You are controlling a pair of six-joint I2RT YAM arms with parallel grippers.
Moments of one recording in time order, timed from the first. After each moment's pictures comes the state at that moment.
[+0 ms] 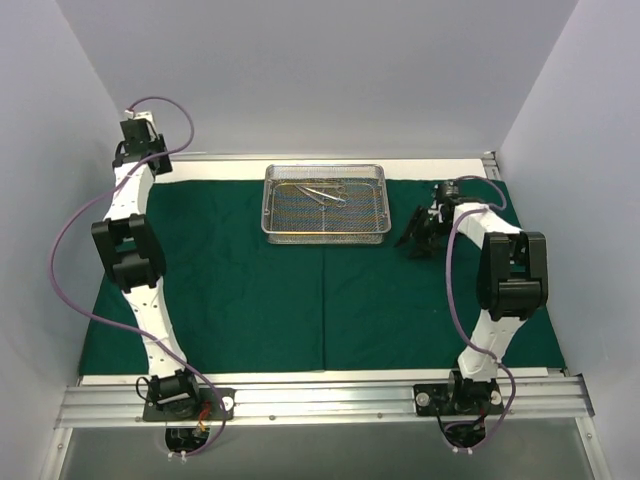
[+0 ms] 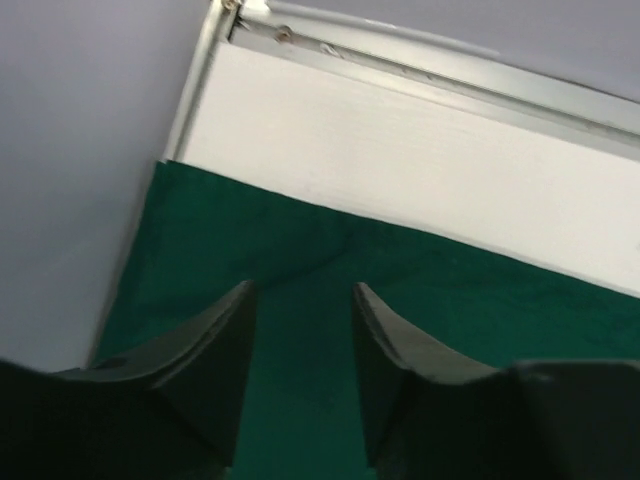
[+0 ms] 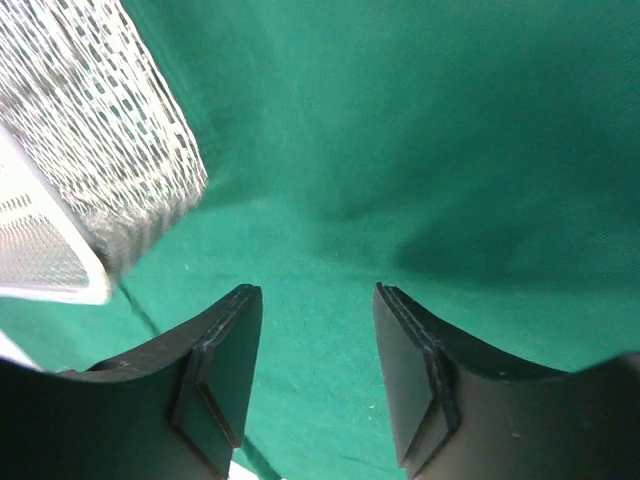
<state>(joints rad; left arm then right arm) 0.21 2.34 2.15 -0.43 -0.10 -0.05 0.01 1.86 1.18 -0.55 -0.35 0.55</state>
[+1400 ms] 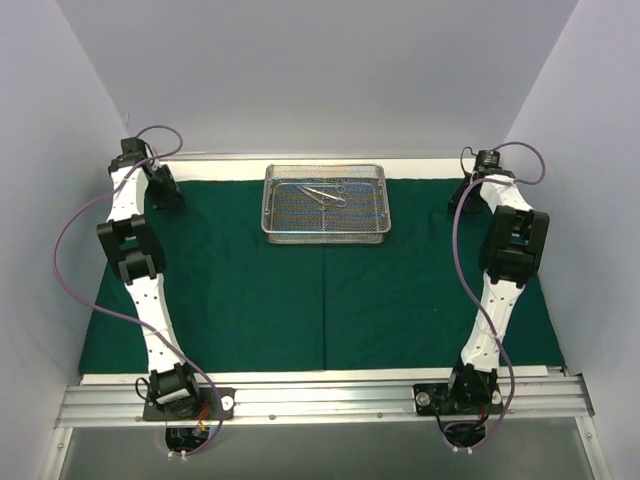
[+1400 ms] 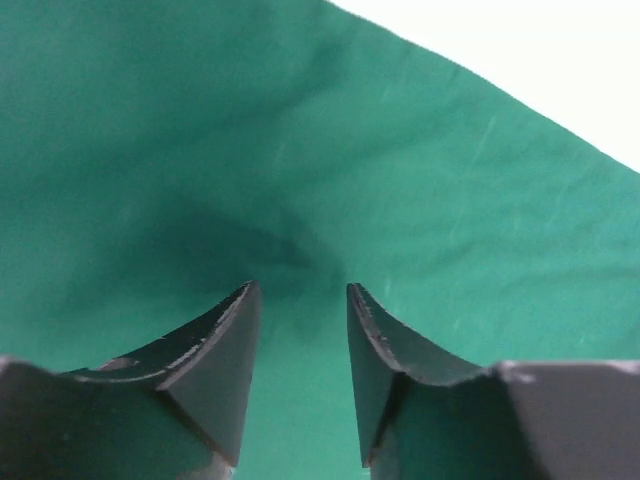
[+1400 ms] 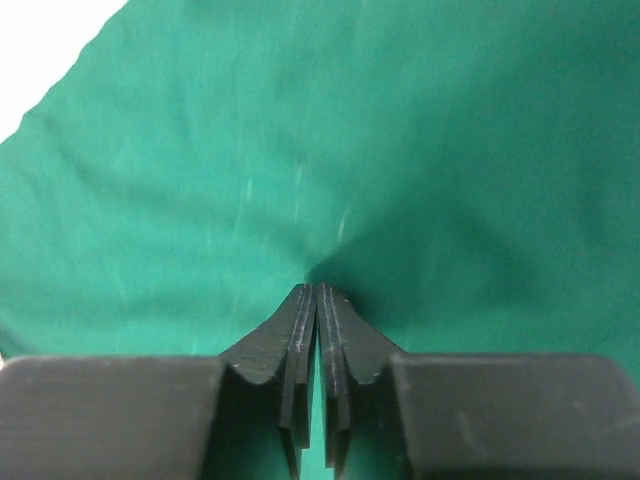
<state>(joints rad) 0.26 2.61 2.45 -0.91 0.19 -0.26 -0.21 2.30 1.81 -0.52 -0.09 0.44</state>
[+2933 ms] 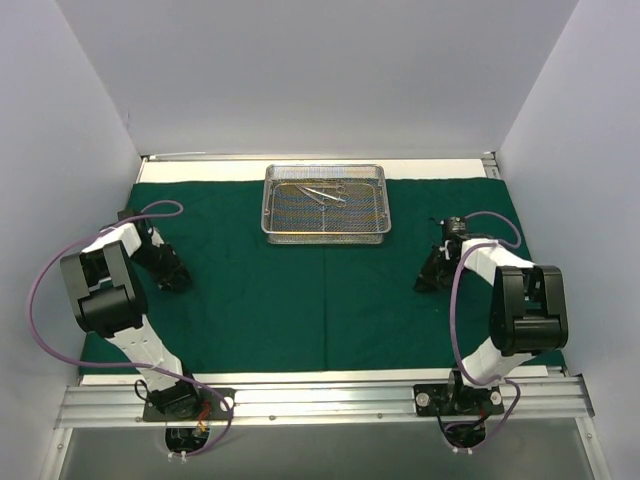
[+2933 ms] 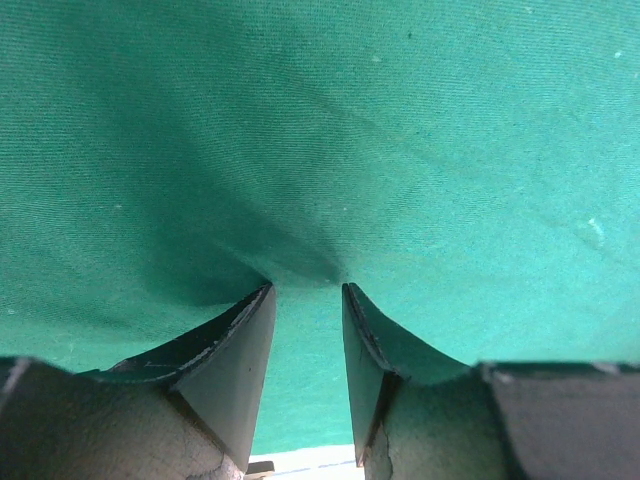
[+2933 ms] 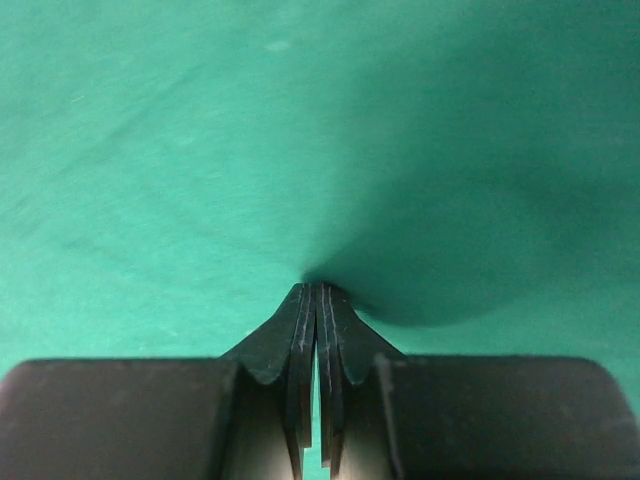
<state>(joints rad) 0.34 1.85 1.16 -0.79 0.23 -0.31 0.00 1.60 0.82 -0.53 -0.19 0.61</state>
